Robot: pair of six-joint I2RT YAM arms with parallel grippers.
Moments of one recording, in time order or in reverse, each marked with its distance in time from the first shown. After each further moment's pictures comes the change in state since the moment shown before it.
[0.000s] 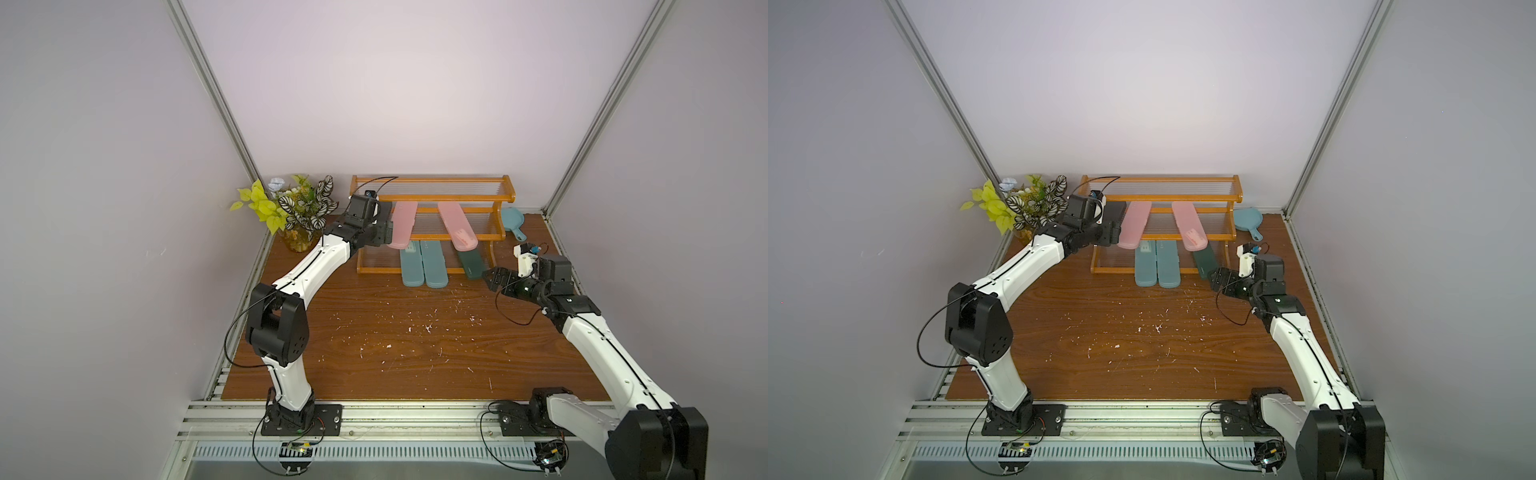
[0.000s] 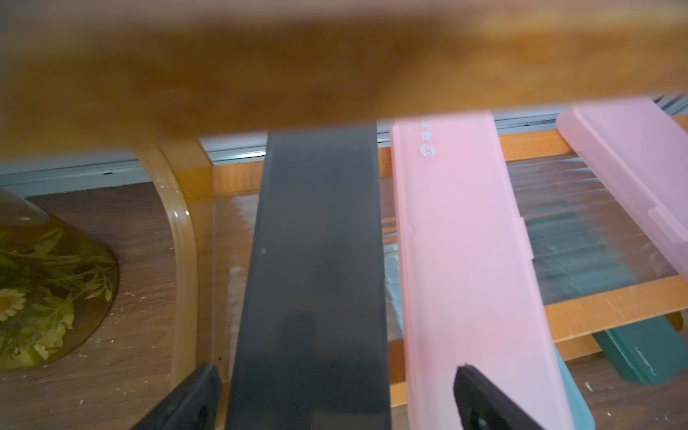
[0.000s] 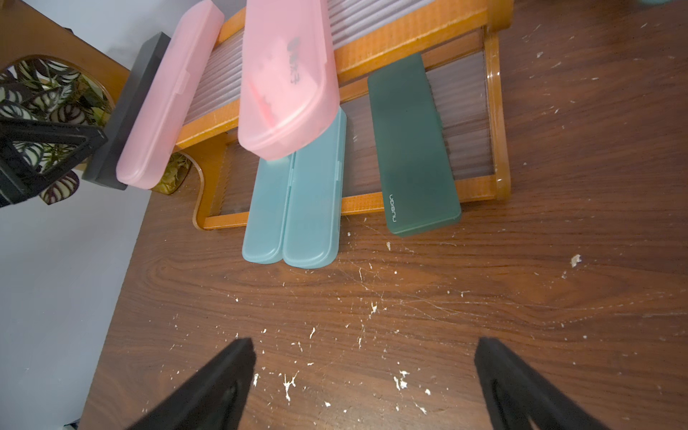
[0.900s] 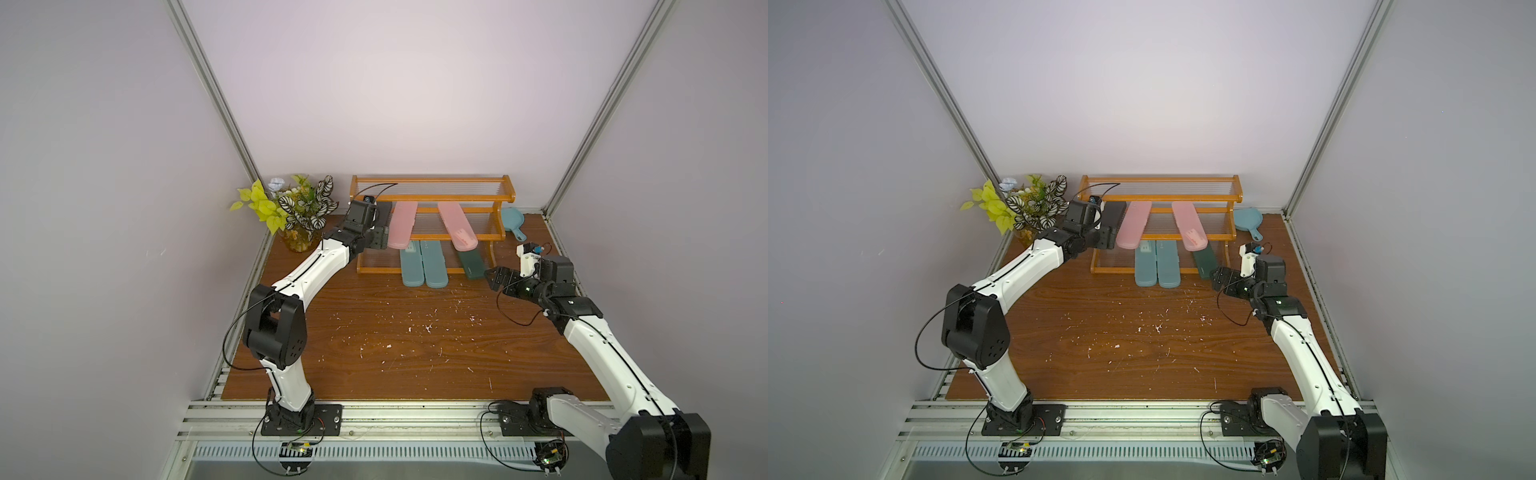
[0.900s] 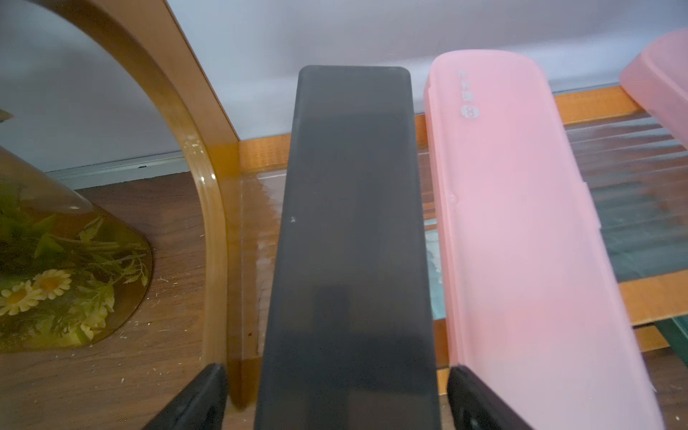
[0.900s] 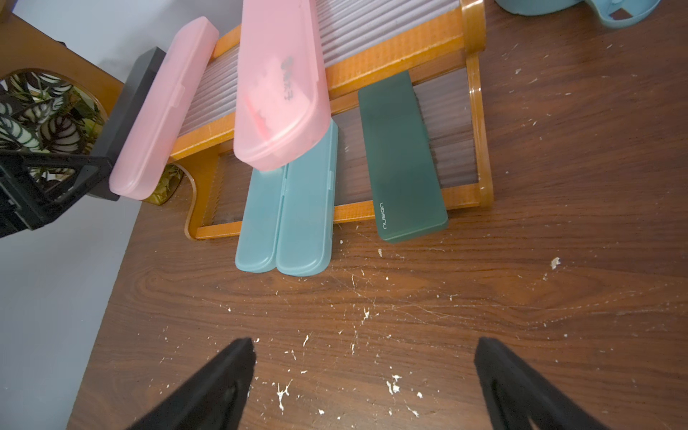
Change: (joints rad) left arm -0.002 -0.044 -0.110 0.040 -0.064 0.029; right arm 0.000 -0.018 -0.002 0.000 0.036 0.010
